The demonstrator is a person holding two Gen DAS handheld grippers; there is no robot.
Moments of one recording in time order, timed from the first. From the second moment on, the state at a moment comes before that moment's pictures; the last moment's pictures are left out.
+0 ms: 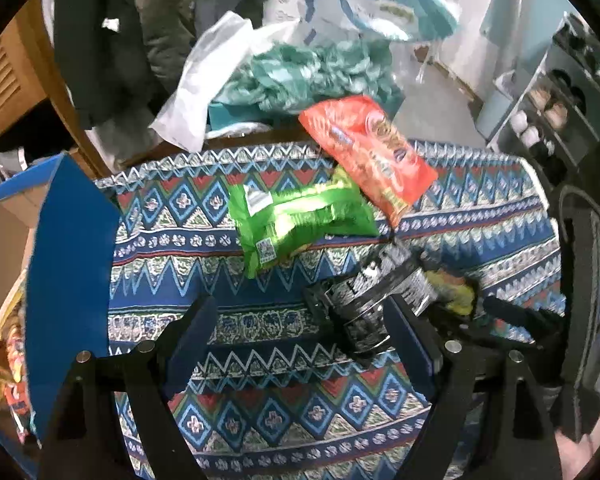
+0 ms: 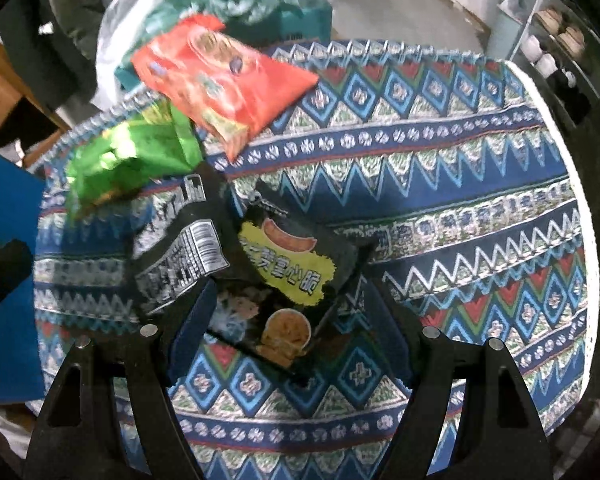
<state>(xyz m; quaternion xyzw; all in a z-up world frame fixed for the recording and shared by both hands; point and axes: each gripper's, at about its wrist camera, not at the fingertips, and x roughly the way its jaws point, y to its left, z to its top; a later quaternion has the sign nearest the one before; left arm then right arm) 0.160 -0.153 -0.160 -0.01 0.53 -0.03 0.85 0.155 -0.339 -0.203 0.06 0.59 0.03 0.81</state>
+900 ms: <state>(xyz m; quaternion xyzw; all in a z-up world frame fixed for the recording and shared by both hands) 0.182 -0.216 -0.210 0.11 0.55 -0.17 0.81 0.111 -0.458 -0.196 0.07 0.60 -0.02 0.80</state>
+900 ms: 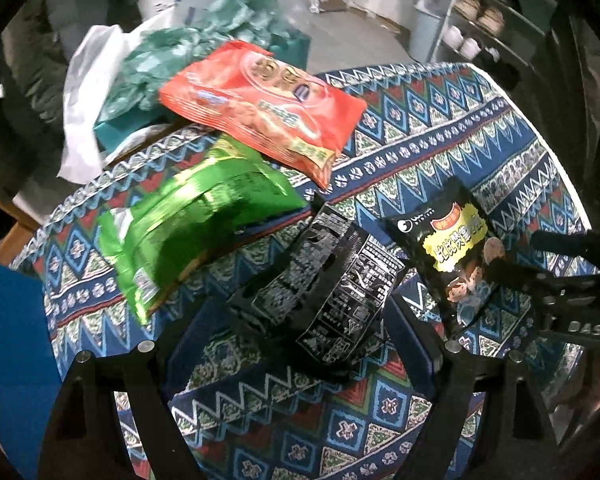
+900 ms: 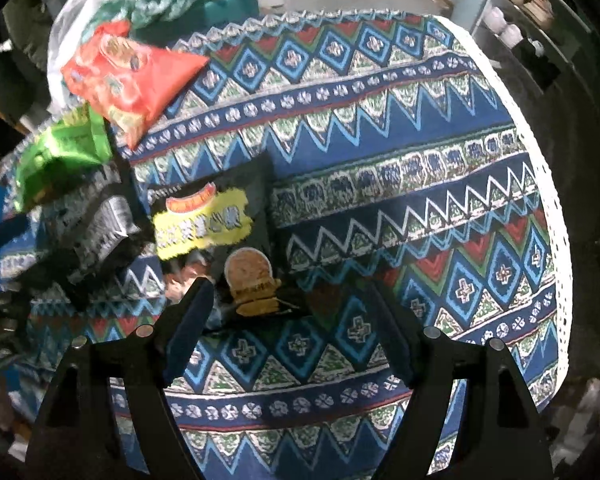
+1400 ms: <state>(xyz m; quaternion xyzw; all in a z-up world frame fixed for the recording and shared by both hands) 0.193 -0.240 -0.237 0.14 0.56 -0.18 0.80 0.120 -0.454 -0.195 0.08 0.60 0.02 0.80</state>
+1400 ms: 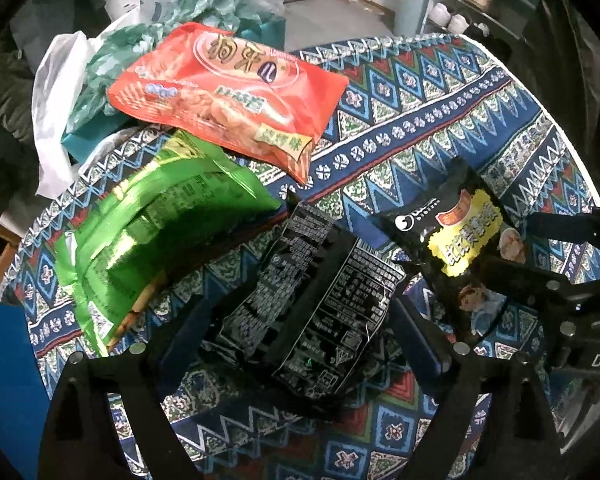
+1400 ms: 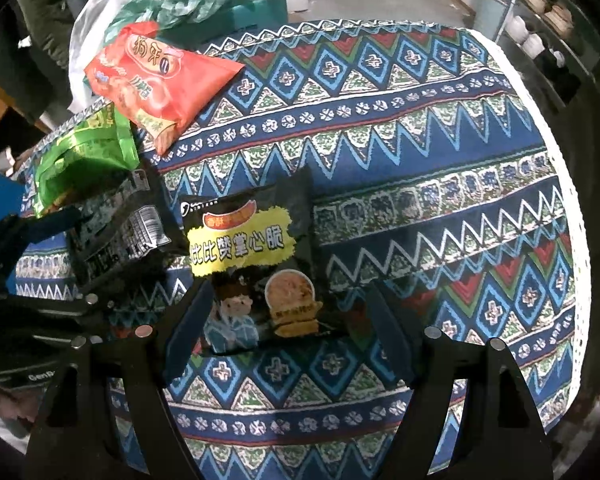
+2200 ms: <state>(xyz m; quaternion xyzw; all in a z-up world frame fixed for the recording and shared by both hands) 0.163 -0.187 -0.228 0.06 0.55 -0.15 0.82 0.159 -0.387 -0.226 0.08 0.60 0.03 0.79</state>
